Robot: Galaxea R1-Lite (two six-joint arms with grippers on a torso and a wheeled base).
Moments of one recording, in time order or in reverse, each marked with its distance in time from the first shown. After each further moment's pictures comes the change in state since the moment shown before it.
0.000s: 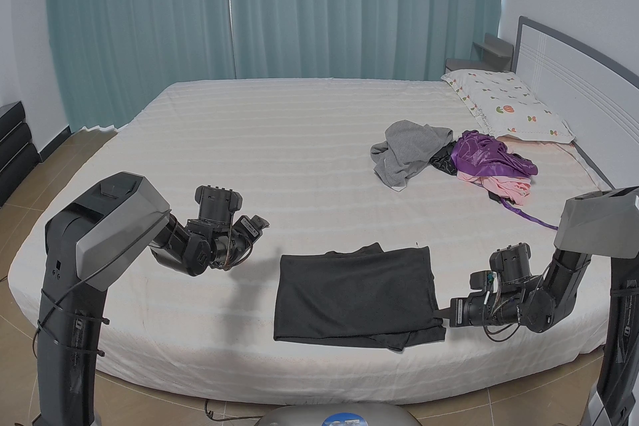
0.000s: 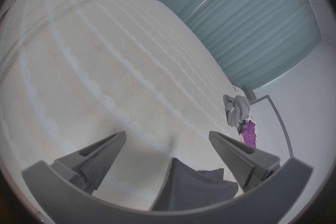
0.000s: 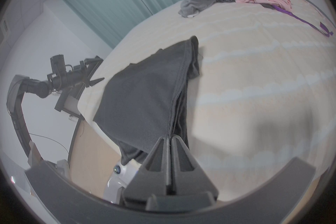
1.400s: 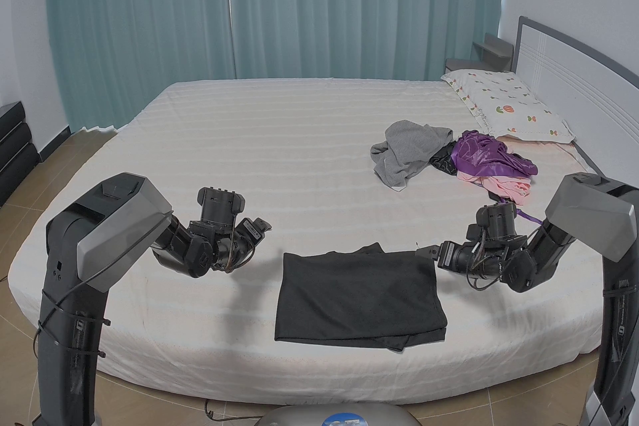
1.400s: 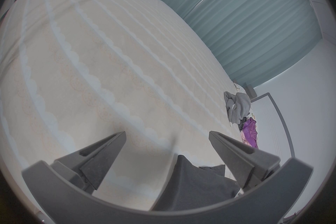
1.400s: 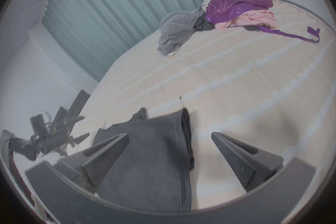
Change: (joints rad) left arm -0.013 0.000 0.007 0.008 0.000 0.003; right arm -0.010 0.051 -0.380 0.157 -0.186 0.212
